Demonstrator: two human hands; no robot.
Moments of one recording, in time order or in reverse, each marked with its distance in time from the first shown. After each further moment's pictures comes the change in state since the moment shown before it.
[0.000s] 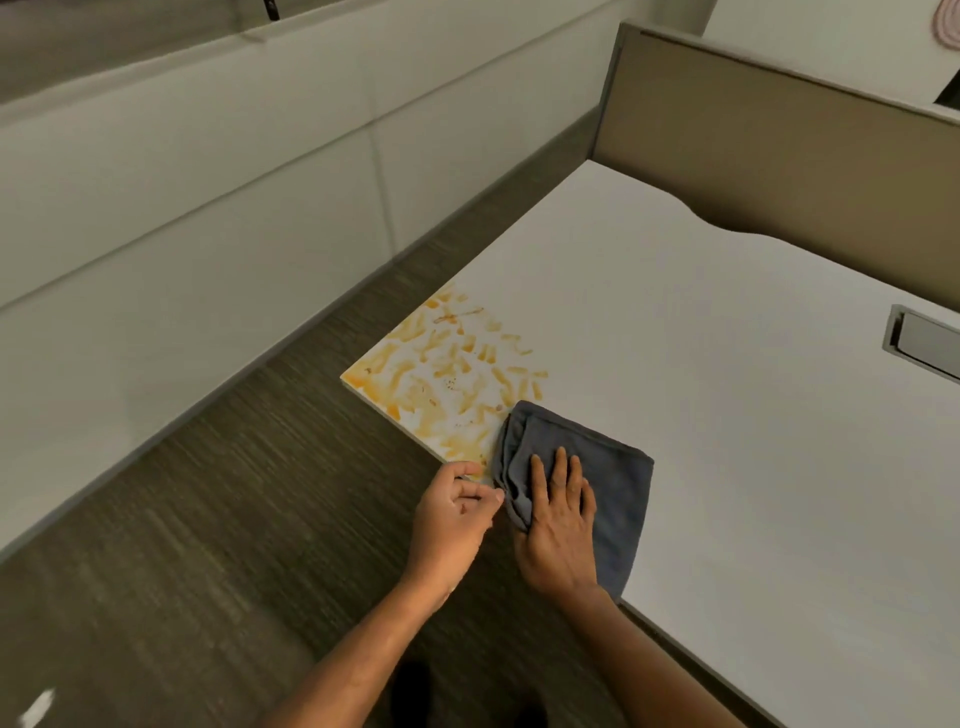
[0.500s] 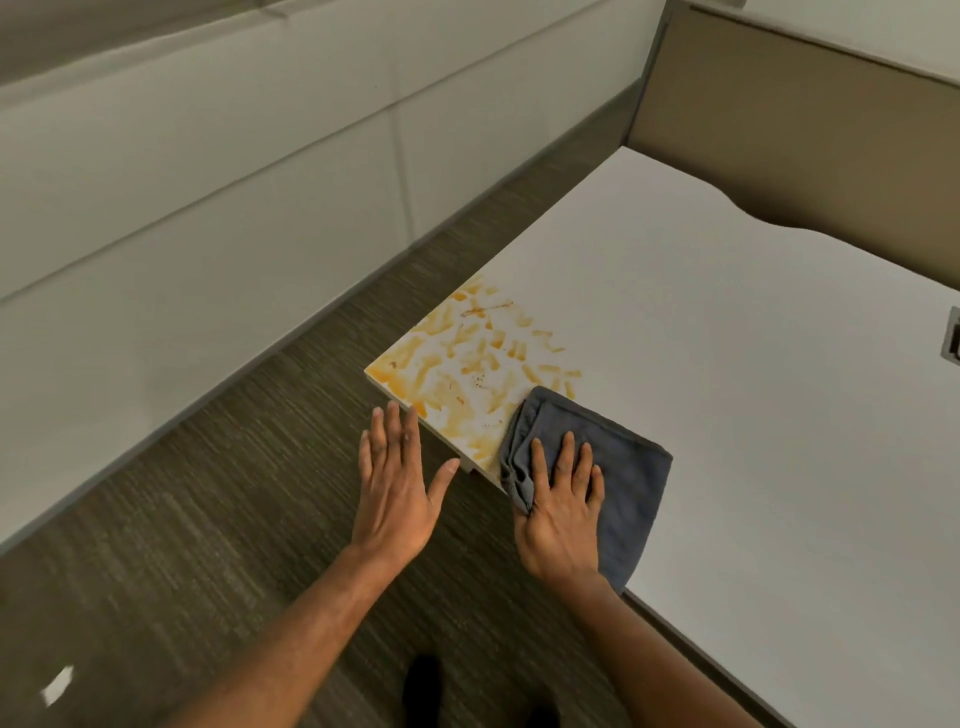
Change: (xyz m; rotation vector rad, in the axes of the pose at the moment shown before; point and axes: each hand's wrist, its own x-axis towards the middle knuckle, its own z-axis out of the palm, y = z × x) left_hand 0.064 -0.042 -0.082 1.066 0.175 0.381; right_hand 0.031 -0.031 0.015 -0.032 0.028 0.002
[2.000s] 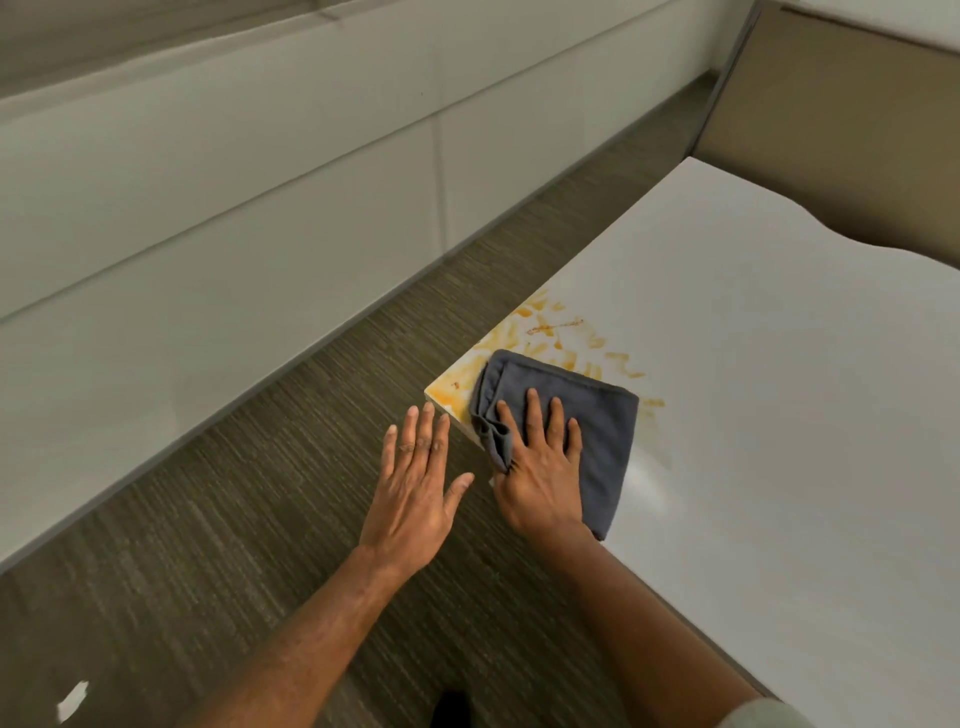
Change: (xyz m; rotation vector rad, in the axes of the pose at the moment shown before) left_hand 0.039 -0.083 0.006 0.233 -0.031 0.146; right_hand 0.100 -0.107 0.012 -0.016 0.061 -0.162
